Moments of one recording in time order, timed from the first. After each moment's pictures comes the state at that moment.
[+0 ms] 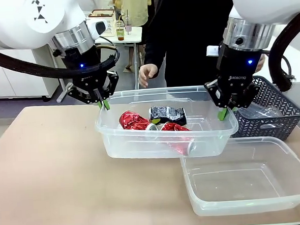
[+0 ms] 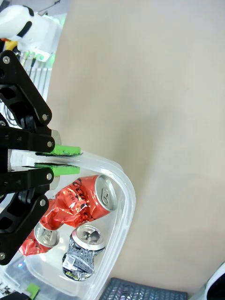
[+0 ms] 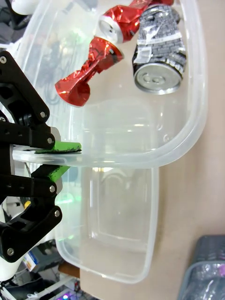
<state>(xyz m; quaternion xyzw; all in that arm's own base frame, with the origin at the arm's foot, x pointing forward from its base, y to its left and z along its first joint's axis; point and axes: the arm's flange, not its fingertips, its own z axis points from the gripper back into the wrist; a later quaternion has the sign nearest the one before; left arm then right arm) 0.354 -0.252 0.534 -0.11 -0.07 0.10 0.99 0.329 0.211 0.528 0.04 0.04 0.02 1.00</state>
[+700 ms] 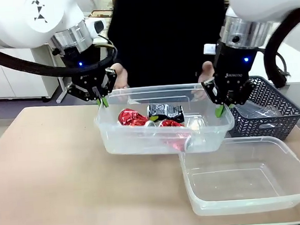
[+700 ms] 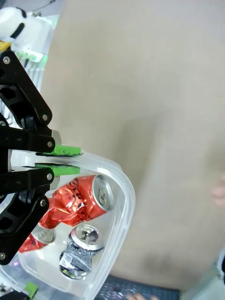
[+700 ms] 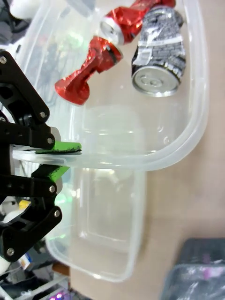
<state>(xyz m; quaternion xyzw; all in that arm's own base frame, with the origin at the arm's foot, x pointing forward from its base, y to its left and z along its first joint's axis) 0.380 -0.243 0.540 -0.11 -0.09 0.11 0.98 0.360 0.218 0.532 0.04 0.03 0.03 1.00</state>
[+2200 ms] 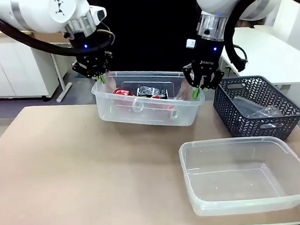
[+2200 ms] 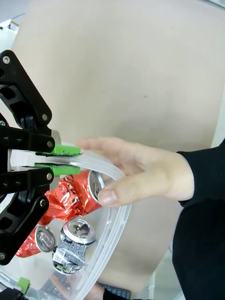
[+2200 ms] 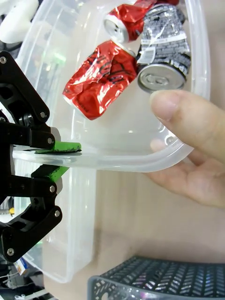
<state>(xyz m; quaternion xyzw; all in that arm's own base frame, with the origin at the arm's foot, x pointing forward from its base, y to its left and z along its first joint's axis) 0.490 -0.232 0.534 -0.08 -0.13 0.11 0.98 0.477 0.231 0.504 0.08 0.06 0.02 0.99</state>
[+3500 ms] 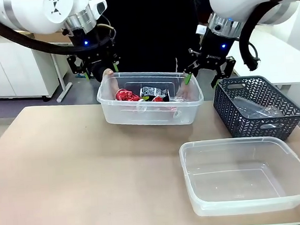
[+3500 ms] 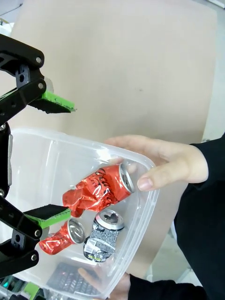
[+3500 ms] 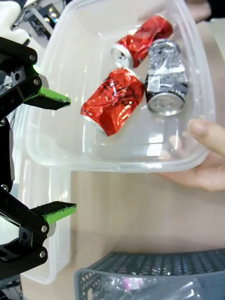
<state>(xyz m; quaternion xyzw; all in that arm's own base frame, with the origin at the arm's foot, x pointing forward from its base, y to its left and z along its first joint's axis) 0.465 -0.240 0.552 -0.09 -0.17 0.10 0.98 0.460 0.212 0.523 0.11 -0.05 -0.01 0.99</state>
